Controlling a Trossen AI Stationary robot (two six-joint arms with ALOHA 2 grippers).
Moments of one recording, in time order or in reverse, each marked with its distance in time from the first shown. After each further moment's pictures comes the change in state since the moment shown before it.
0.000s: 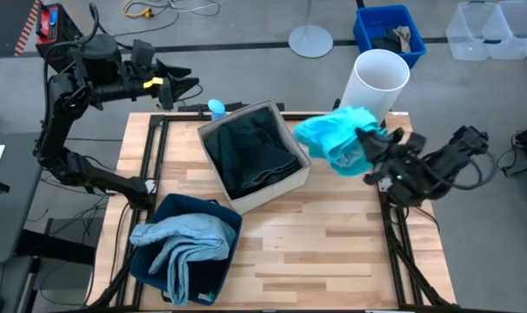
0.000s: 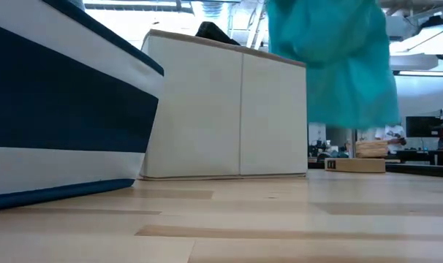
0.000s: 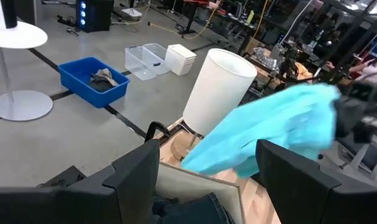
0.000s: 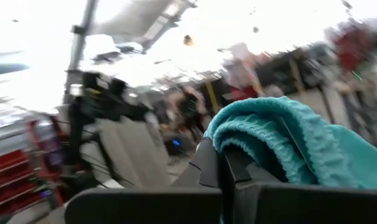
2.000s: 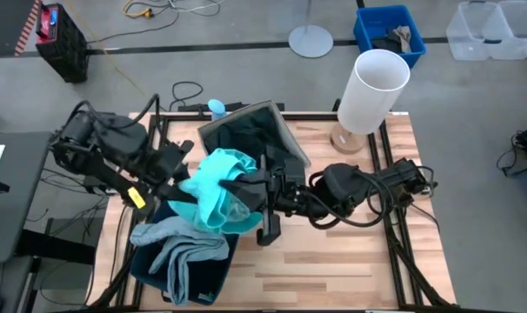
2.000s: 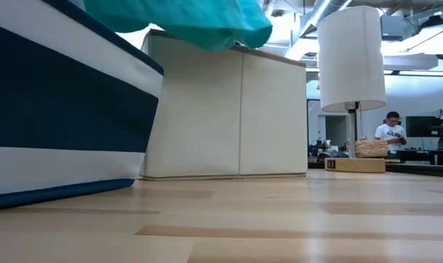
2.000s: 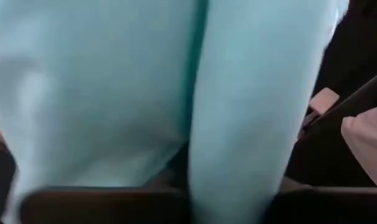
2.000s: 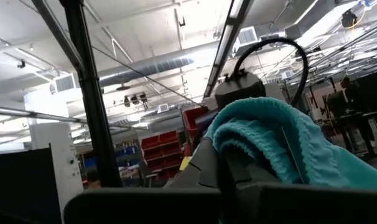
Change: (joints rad) left arm -0.817 0.088 0.000 -0.121 0.078 0.139; right arm -0.238 0.995 1.266 -0.645 -0.794 0.550
